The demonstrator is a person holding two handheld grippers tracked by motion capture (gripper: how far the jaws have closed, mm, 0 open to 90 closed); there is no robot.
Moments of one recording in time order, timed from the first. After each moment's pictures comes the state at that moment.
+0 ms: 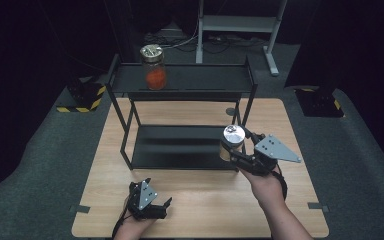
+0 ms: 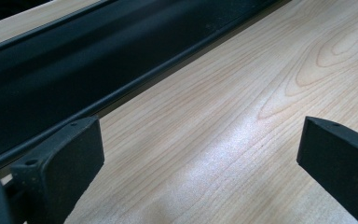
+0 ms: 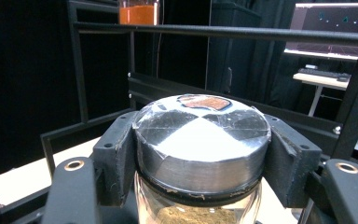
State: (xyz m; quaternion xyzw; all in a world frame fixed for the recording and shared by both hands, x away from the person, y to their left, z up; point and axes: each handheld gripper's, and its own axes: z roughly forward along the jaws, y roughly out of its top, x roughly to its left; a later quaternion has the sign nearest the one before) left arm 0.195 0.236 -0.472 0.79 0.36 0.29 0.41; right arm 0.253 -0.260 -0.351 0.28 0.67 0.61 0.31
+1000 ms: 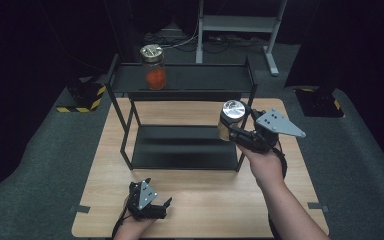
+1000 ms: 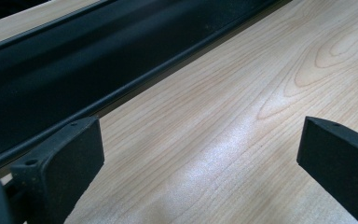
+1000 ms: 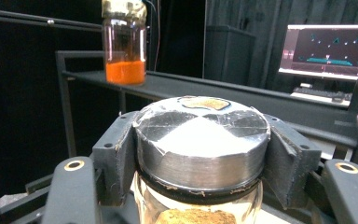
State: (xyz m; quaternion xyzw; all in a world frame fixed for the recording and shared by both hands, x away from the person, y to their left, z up) left arm 0.195 0.237 -0.472 0.79 0.36 0.28 0.41; right arm 0.280 -0.251 -0.309 0.28 0.65 0.64 0.32
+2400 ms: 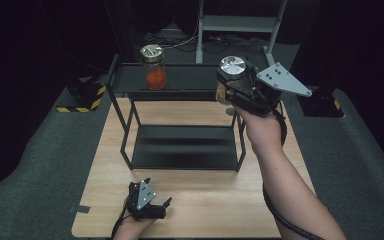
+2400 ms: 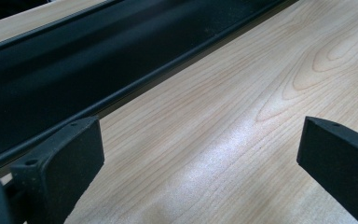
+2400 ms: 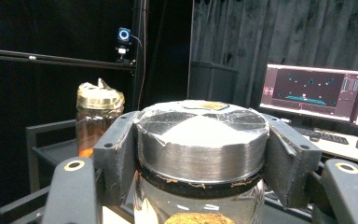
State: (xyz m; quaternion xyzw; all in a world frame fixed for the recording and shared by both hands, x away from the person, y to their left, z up) left arm 0.195 0.240 -0.473 0.78 0.36 0.28 0.42; right arm 0.306 -0.221 -0.237 0.26 0.61 0.65 0.37
